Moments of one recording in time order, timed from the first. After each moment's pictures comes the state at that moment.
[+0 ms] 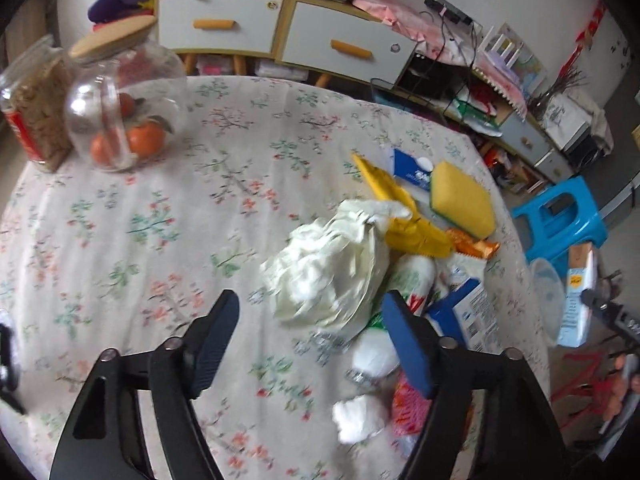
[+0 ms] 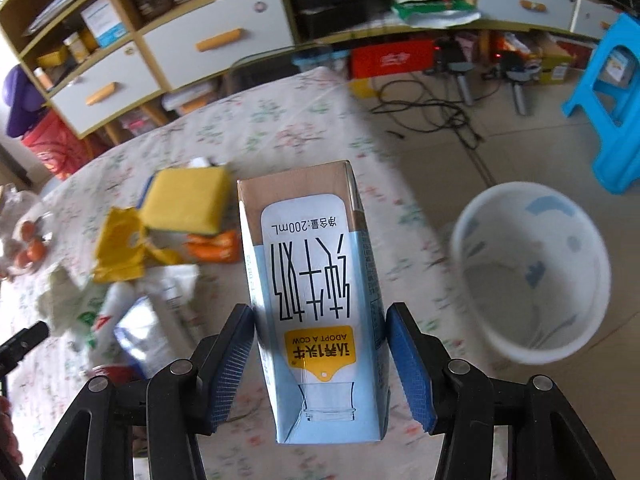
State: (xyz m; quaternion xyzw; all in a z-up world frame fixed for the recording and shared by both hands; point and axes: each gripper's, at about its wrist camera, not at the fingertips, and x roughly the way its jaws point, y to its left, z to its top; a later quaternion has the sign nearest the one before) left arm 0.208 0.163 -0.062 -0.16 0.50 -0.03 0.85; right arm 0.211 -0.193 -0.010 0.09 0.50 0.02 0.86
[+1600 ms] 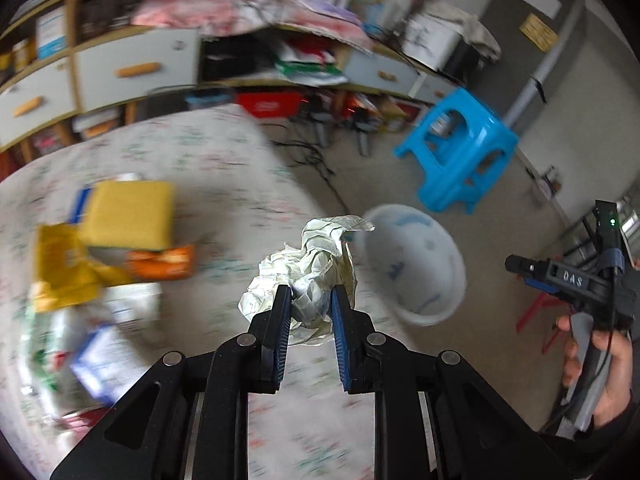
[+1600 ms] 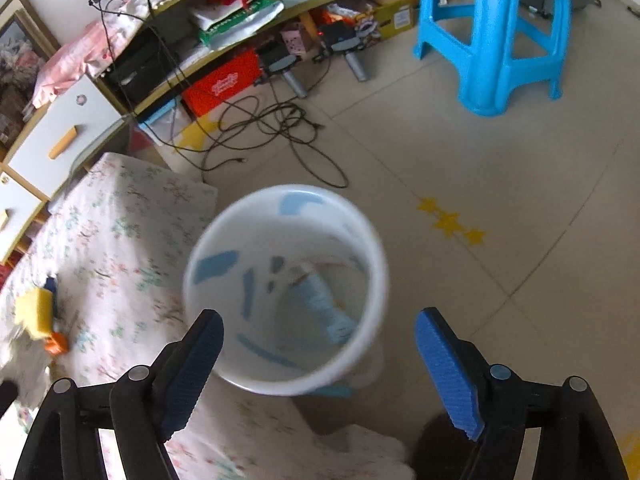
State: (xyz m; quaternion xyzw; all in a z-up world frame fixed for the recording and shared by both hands) left arm 0.222 -0.120 -0.018 -0.05 0.48 -0.23 0.85; right arm 0.172 -0.416 -0.020 0.20 0.49 -0.14 0.84
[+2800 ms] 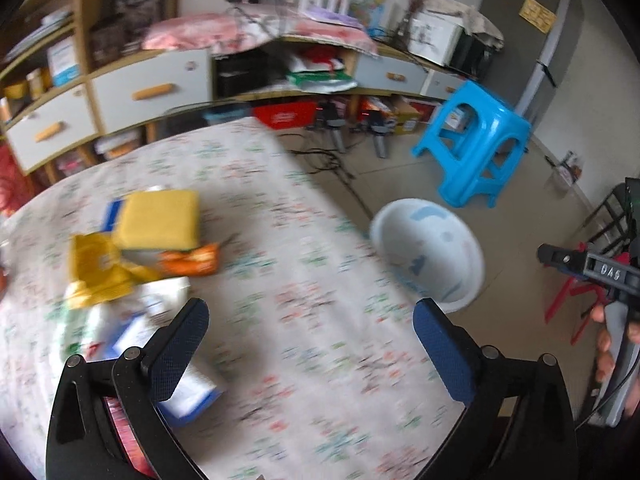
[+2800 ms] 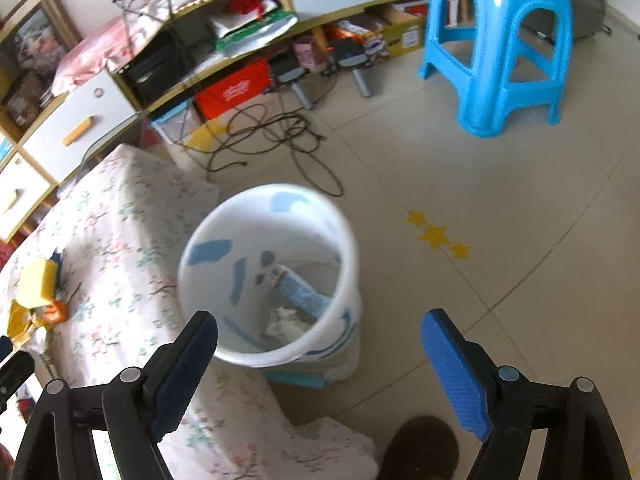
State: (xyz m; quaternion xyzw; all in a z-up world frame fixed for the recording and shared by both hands) left arm 0.196 -0.098 -0.004 0.00 0.45 -0.18 0.87; right arm 0.145 -0.412 -0.001 0.18 0.48 -0.11 0.85
